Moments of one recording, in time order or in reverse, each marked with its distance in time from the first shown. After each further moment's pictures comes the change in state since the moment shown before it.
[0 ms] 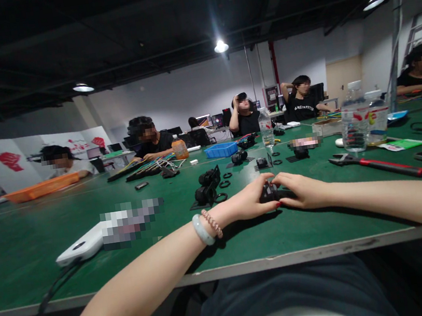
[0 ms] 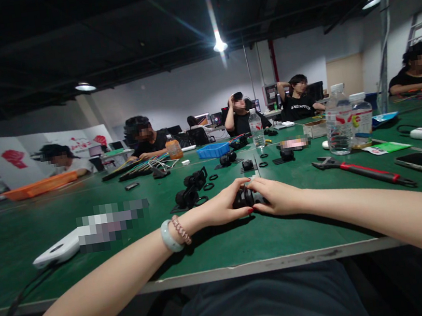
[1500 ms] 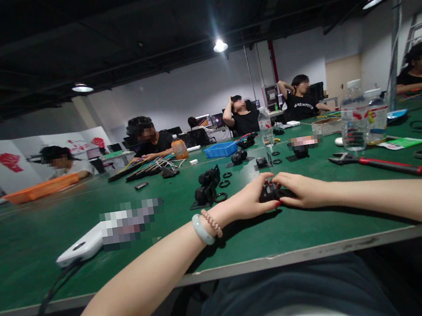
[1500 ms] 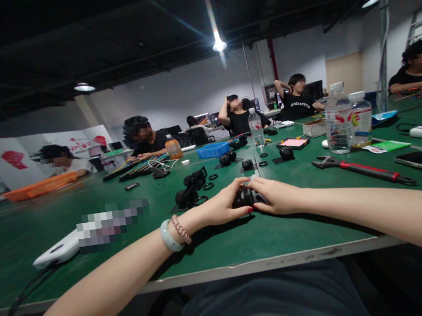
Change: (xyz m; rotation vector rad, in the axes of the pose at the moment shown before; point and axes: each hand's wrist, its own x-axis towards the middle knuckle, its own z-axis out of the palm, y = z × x) left_hand 0.000 0.001 0.000 -0.009 -0.003 -0.015; right_hand 0.000 -0.002 0.000 -0.006 -0.009 0.034
